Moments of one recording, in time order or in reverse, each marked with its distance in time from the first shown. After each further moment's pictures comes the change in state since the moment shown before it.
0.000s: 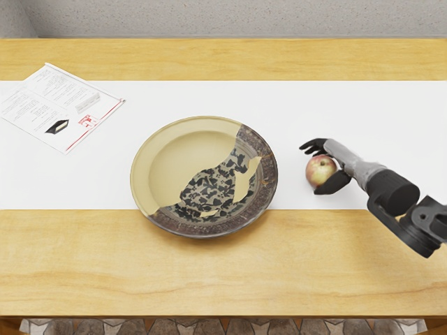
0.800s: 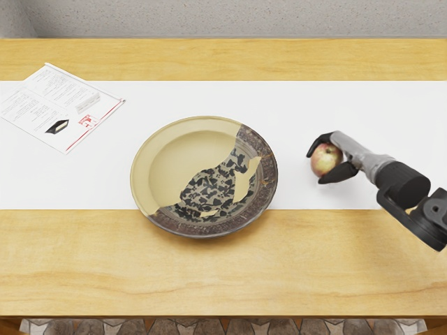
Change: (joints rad) left arm 0.000 0.000 0.000 0.000 0.000 0.000 0.000; right arm 0.038 -0.056 -0.005 0.033 0.048 0.016 0.009
